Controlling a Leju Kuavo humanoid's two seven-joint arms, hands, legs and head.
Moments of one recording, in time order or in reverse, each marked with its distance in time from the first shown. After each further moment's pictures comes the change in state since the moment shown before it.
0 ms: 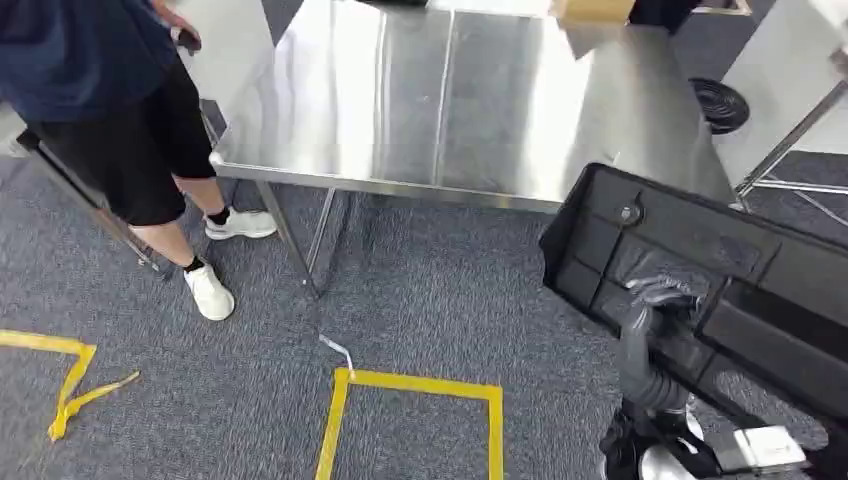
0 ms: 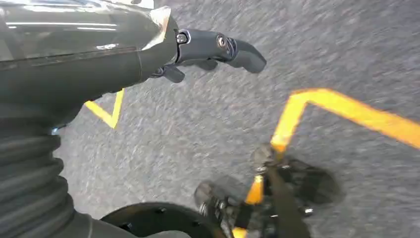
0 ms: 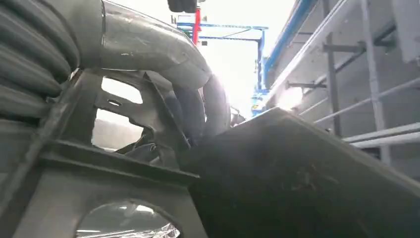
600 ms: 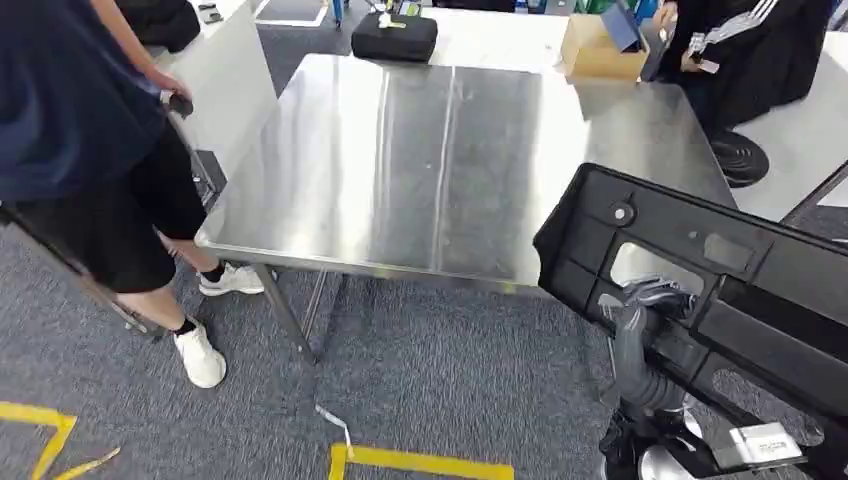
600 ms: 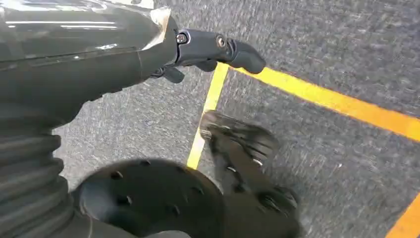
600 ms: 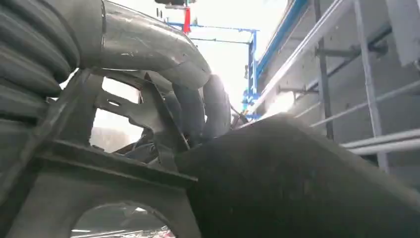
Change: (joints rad) left arm -0.013 -0.011 0.000 0.002 -0.001 -0.005 0.002; right arm 0.010 -0.002 0.004 -0.012 0.003 0.005 0.010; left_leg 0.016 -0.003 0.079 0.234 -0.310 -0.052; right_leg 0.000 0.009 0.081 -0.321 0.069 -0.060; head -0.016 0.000
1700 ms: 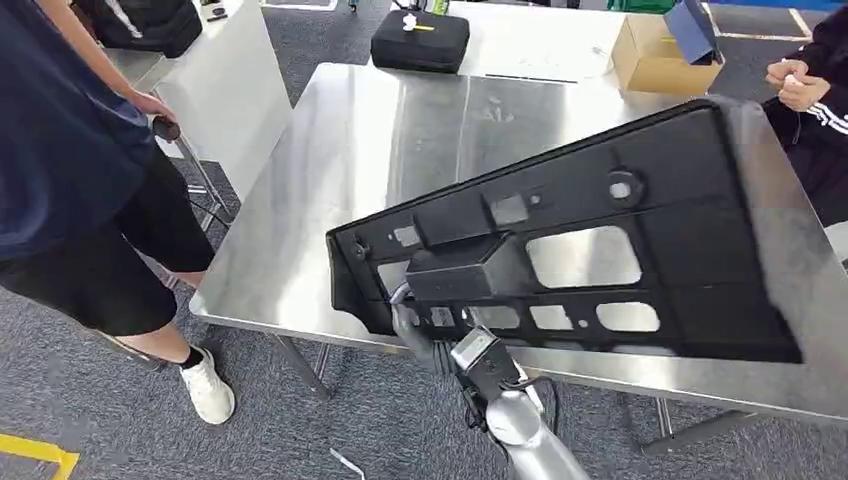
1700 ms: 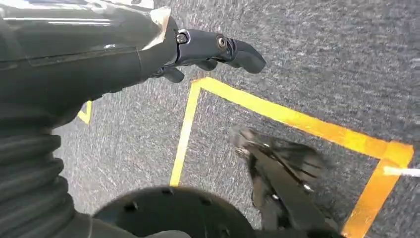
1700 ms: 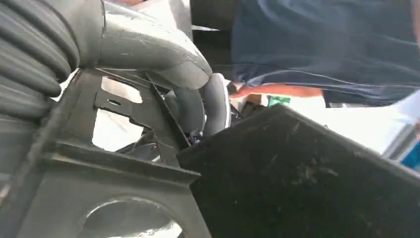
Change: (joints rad) left arm 0.003 0.017 -0.045 0.000 -0.073 -0.024 0.043; right arm -0.352 0.029 0.518 0.527 0.160 0.022 0.159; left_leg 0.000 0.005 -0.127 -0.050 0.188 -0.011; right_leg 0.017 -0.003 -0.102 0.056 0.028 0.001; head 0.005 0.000
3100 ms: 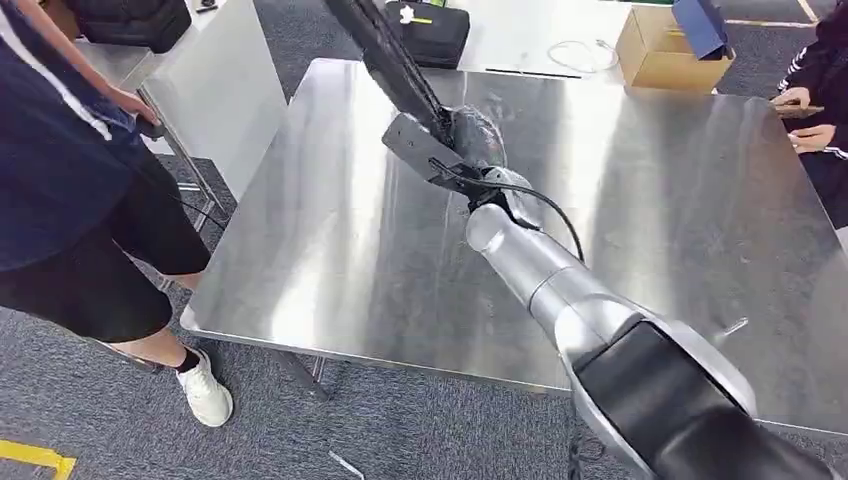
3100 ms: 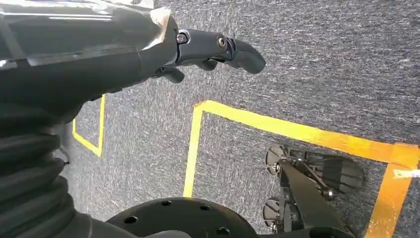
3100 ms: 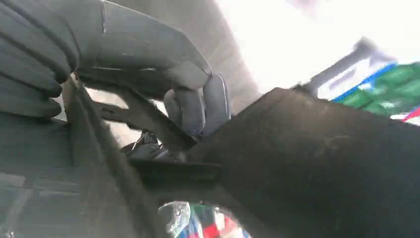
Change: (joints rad) left arm -0.006 0.003 -0.062 0.003 -0.083 0.019 0.019; right arm -0.907 0.100 0.249 1.017 0.211 -0.388 0.473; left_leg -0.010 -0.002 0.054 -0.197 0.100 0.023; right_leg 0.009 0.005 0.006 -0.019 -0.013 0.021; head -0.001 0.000
